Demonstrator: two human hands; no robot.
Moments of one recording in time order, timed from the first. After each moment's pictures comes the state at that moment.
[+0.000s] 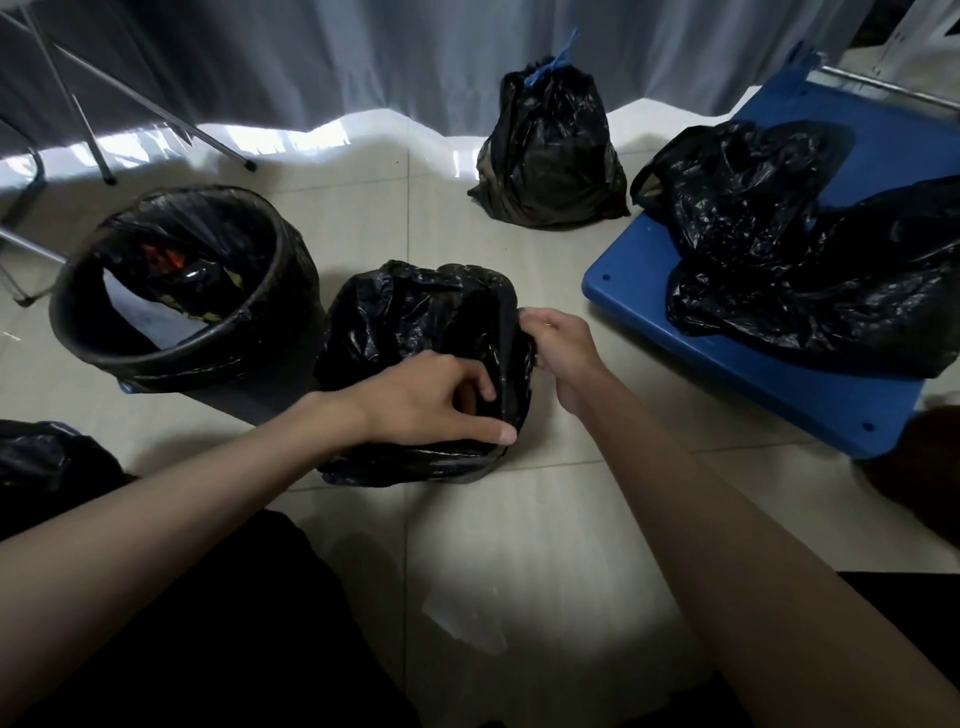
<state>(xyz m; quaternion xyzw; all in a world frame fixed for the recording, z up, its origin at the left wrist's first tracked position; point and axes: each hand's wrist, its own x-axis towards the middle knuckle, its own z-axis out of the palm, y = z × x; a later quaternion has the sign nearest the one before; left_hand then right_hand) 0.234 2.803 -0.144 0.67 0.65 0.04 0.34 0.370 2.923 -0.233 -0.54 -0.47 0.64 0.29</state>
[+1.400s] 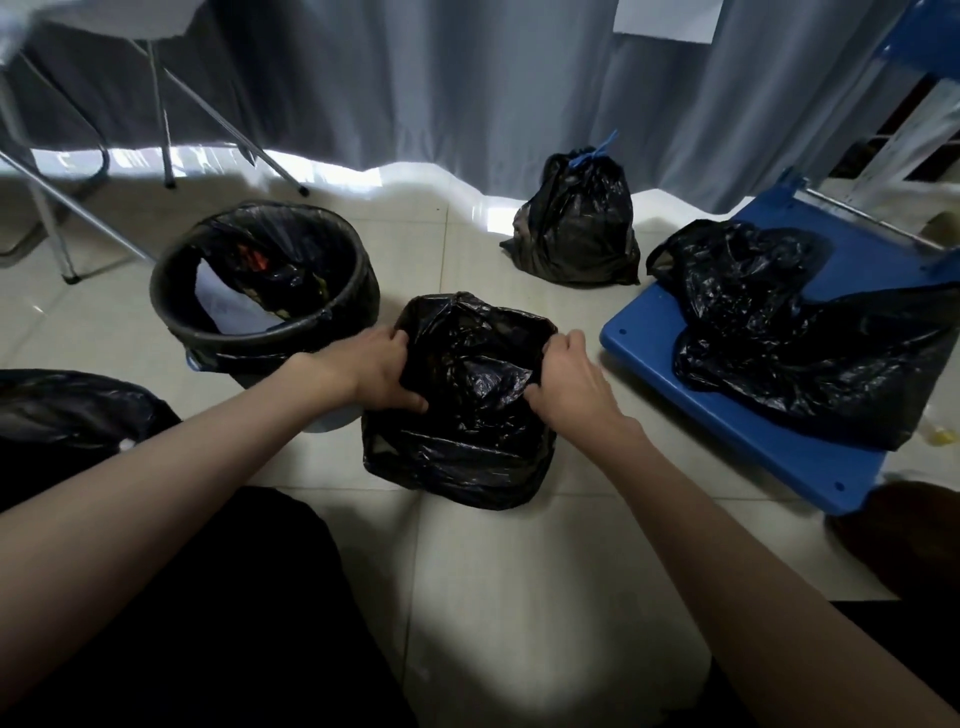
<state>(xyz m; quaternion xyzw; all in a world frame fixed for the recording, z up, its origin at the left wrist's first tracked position) 0.141 2.775 -0.133 0.62 0.77 -0.11 0.15 0.355 2.851 -0.144 -0.54 -0.82 0.18 0.02</state>
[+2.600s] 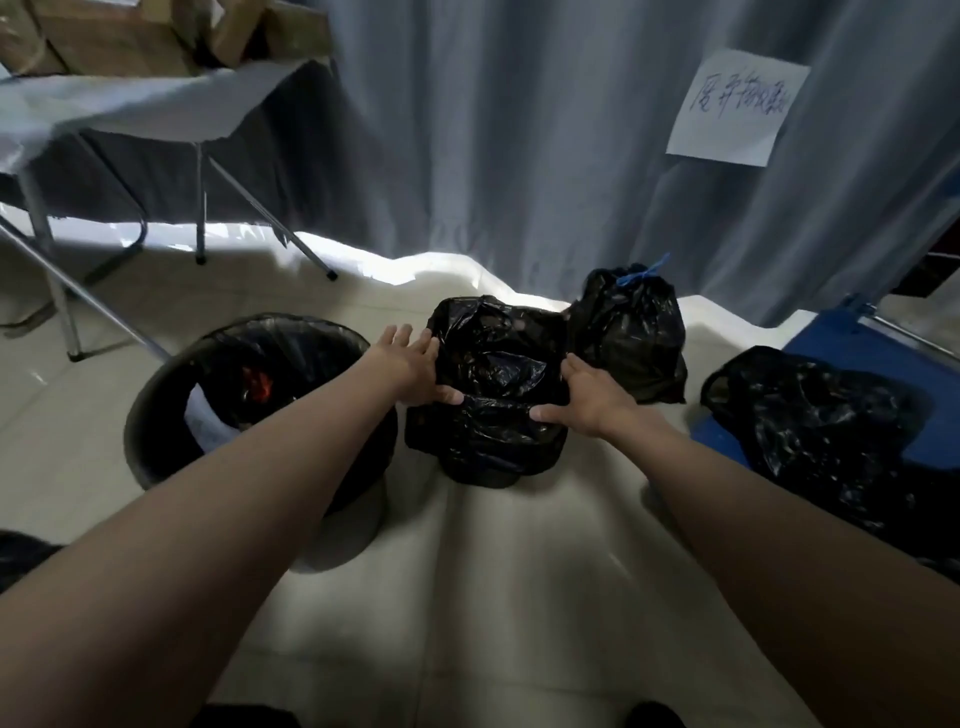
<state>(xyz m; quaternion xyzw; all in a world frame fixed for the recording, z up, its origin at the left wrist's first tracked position) 0.035 2.948 -0.142 0.56 0.79 -0.22 0.11 0.254 3.058 -0.163 -0.45 -0.87 0.20 -0.04</state>
